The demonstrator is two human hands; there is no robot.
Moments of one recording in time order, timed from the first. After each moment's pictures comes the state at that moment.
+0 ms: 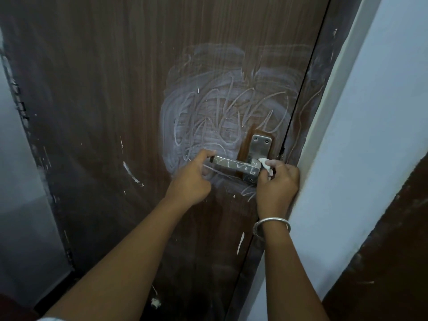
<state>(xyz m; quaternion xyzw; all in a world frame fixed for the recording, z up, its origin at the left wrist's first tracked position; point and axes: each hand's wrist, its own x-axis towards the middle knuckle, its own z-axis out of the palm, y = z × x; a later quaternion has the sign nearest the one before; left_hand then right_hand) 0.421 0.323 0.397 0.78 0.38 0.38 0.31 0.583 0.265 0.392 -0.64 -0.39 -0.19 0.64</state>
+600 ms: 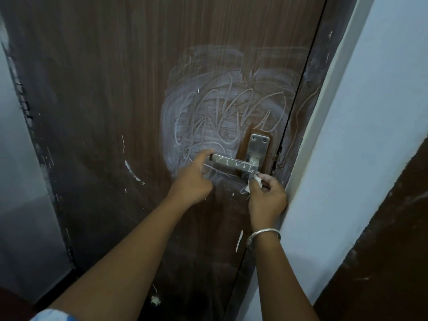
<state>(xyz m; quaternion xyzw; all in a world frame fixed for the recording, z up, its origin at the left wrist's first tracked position) 0.424 0.313 0.397 0.77 0.36 0.41 0.33 0.575 0.263 0.361 -0.61 -0.31 0.03 0.73</state>
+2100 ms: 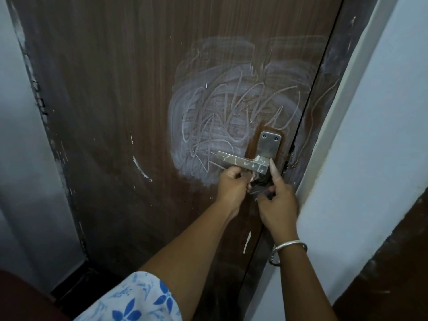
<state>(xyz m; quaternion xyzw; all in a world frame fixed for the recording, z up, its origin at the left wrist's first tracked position) 0.519 0.313 0.368 0.49 0.29 0.54 0.62 0.596 0.245 0.358 -0.67 -0.52 -0.01 0.53</state>
